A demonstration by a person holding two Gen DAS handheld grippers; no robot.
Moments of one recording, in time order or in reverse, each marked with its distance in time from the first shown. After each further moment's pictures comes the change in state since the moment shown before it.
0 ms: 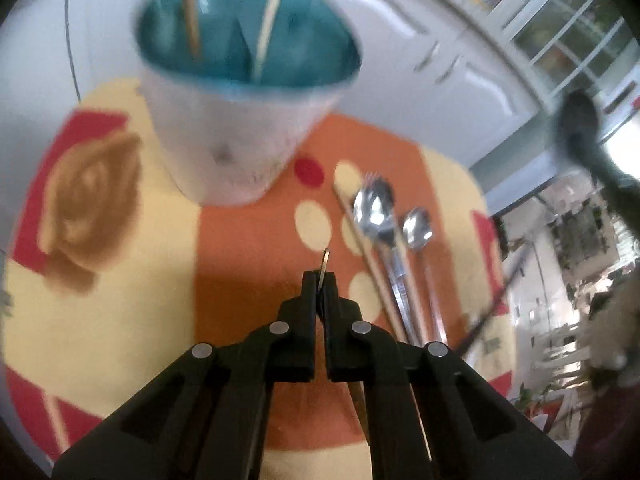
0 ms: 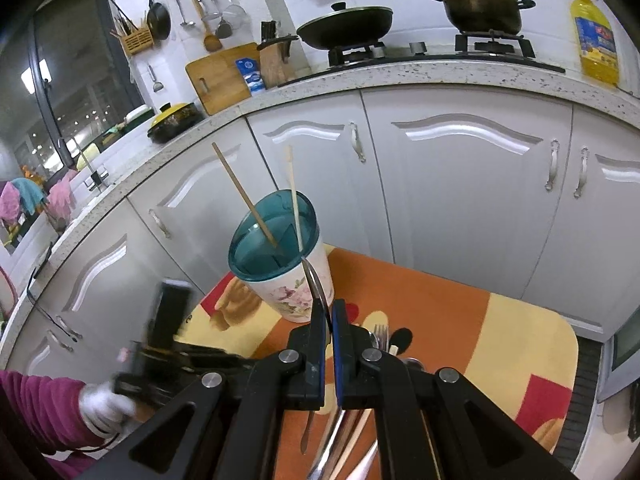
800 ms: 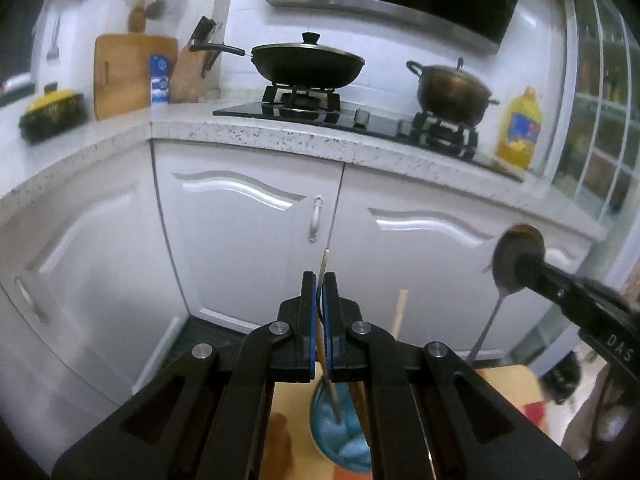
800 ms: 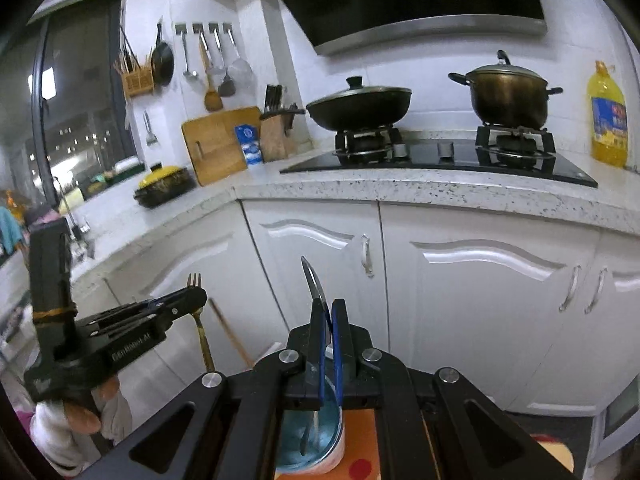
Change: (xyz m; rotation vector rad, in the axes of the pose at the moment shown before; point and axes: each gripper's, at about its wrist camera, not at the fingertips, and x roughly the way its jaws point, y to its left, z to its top) left arm -0.115 0.023 0.149 0.052 -0.571 0.340; right arm 0.054 0.054 0.129 -0.076 -0.242 -0.100
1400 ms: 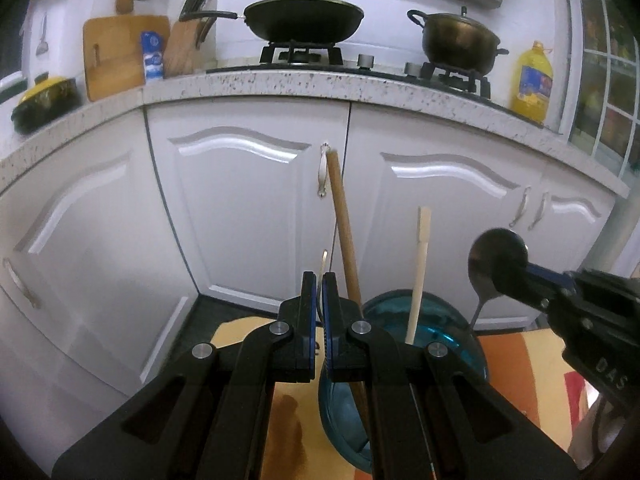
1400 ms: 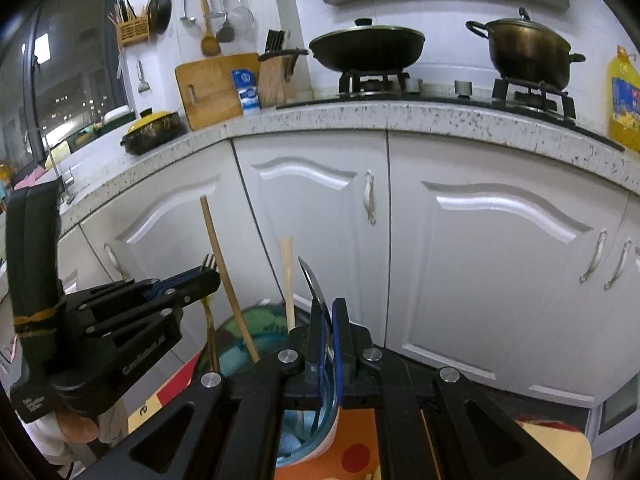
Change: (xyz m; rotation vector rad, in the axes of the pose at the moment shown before) left arm 0.047 -0.007 -0.048 0.047 0.092 0.045; right arm 0.059 -0.007 -0.054 -0.034 0.147 0.000
